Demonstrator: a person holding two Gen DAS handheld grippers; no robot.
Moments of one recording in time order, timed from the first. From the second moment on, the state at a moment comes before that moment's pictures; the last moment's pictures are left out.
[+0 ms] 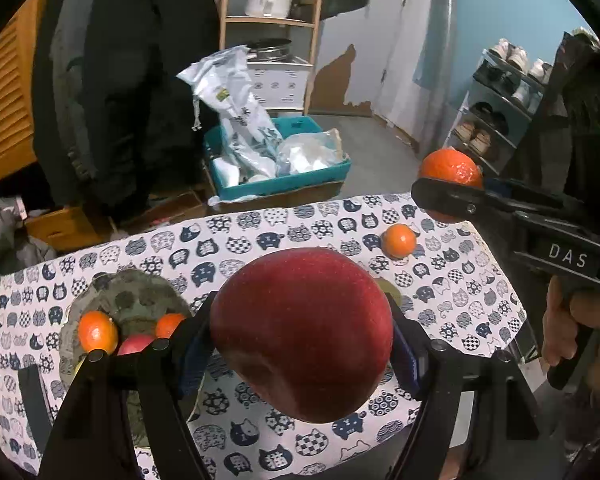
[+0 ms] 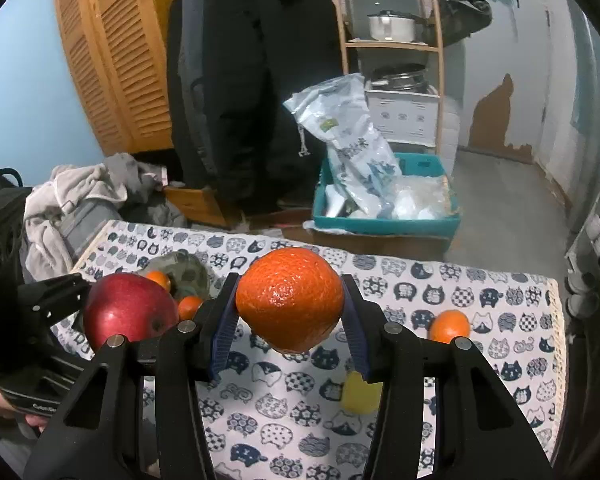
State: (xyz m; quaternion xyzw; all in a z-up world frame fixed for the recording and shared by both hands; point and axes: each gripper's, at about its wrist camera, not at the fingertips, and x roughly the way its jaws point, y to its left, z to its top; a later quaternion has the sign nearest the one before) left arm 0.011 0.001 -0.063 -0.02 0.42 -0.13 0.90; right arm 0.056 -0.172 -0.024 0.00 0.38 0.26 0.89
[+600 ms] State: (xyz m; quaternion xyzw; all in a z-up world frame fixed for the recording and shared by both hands) left arm 0.001 0.090 -0.096 -0.06 0.44 -0.06 0.89; right arm 0.072 -0.085 -0.040 -0.02 0.40 0.30 0.87
